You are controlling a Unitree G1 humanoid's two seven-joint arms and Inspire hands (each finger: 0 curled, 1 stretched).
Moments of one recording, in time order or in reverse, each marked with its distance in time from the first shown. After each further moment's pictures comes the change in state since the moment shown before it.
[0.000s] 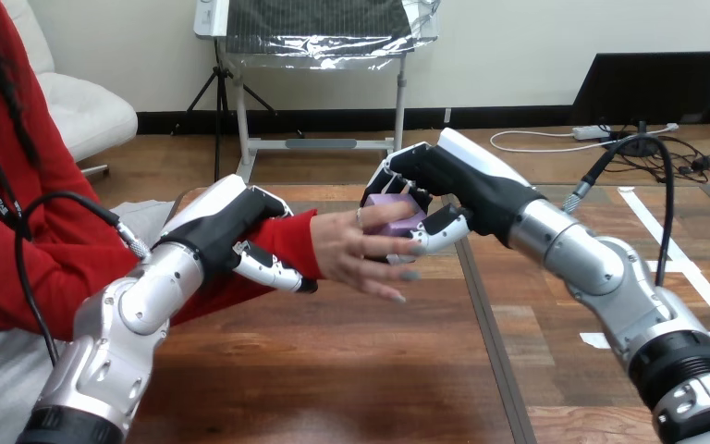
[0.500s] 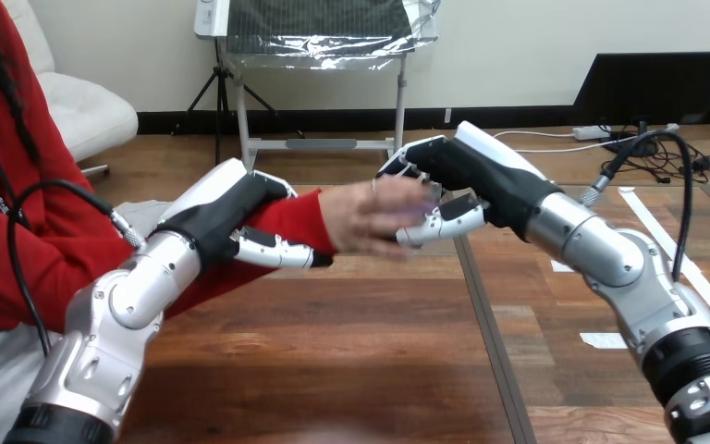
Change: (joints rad) left arm 0.003 0.026 0.002 -0.049 -0.037 -0.031 0.000; right arm 0.000 -0.025 -0.036 -0.011 0.040 0.029 0.064
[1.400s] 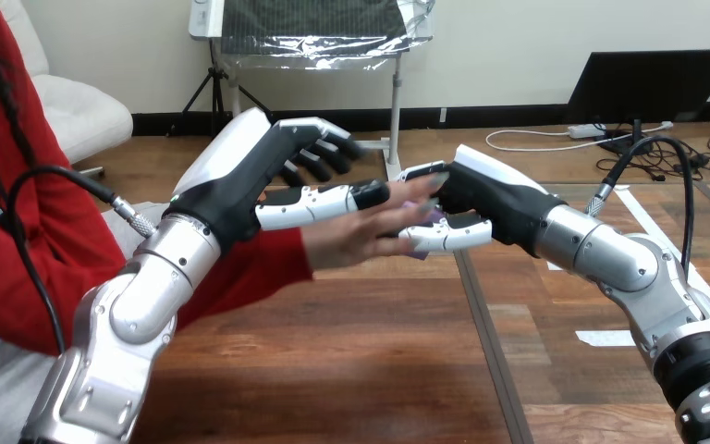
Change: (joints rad) left arm 0.101 -0.017 0.027 -0.282 -0.053 -0.093 0.080; right arm 0.012 -0.026 -0.005 0.014 0.000 -0.024 0.114
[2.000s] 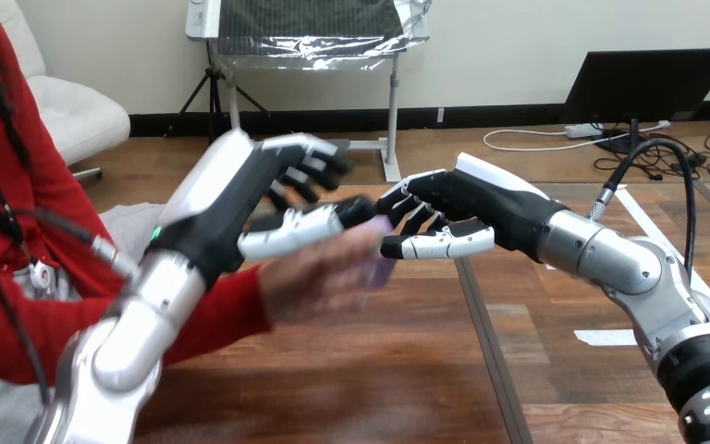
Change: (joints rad) left arm 0.162 0.000 0.031 -0.110 0.001 -0.006 0.042; right arm 0.006 -0.006 -0.001 0.013 0.000 -0.004 0.020
